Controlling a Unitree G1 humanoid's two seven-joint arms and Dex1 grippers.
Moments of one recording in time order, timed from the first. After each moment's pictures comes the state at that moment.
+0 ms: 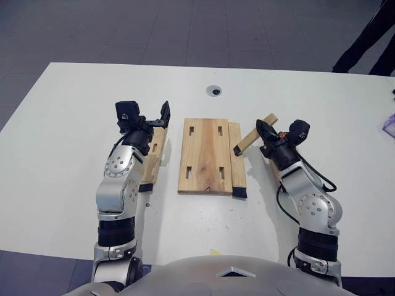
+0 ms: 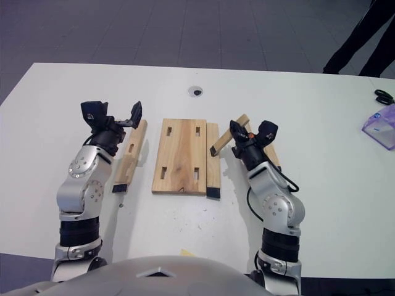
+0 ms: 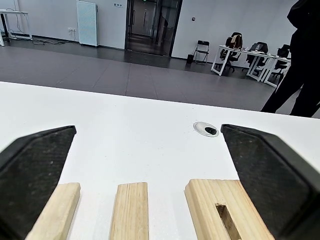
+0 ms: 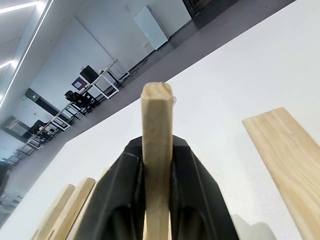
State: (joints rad) left arm -0.14 0.10 0.08 -0.29 -0.27 0.44 -0.05; right arm -0.02 -0.08 -0.18 -0.32 0.77 0.59 0.06
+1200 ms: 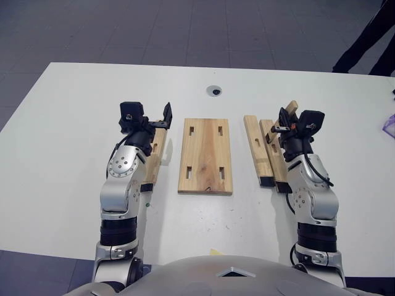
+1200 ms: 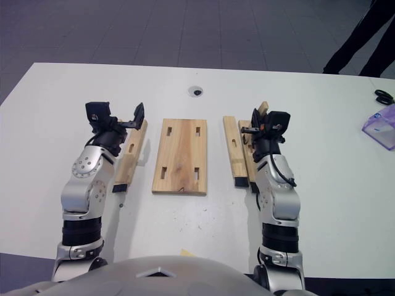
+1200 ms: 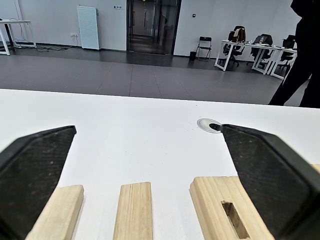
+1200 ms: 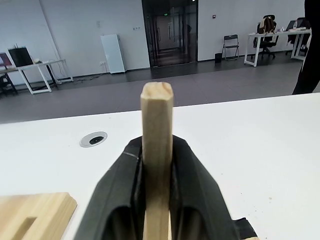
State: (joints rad) left arm -0.14 0.09 0.05 -0.28 -0.19 0.41 -0.06; right arm -0.08 -0.10 -0.17 -0.22 0.32 0.31 0.04
